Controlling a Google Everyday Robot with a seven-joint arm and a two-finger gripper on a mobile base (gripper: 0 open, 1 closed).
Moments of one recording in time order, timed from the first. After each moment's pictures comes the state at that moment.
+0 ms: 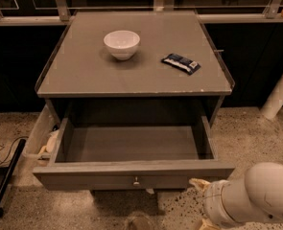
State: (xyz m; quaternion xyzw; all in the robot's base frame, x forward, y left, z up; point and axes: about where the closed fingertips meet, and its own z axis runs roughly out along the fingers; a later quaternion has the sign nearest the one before) arm 0.327 -0.156 0.639 -0.59 0.77 0.10 0.21
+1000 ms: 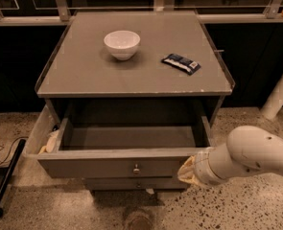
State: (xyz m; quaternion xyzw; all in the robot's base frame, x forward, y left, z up) arm 0.427 -0.155 0.629 -0.63 0.74 0.09 0.24
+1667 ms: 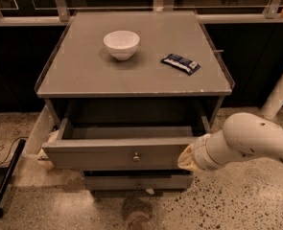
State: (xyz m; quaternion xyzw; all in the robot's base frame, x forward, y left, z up) arm 0.468 -0.160 0.639 -0.63 0.74 0.07 0.24
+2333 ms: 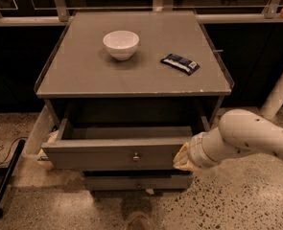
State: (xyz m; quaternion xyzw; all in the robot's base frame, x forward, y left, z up) arm 0.474 -0.149 0.636 -0.63 0.73 0.09 0.25
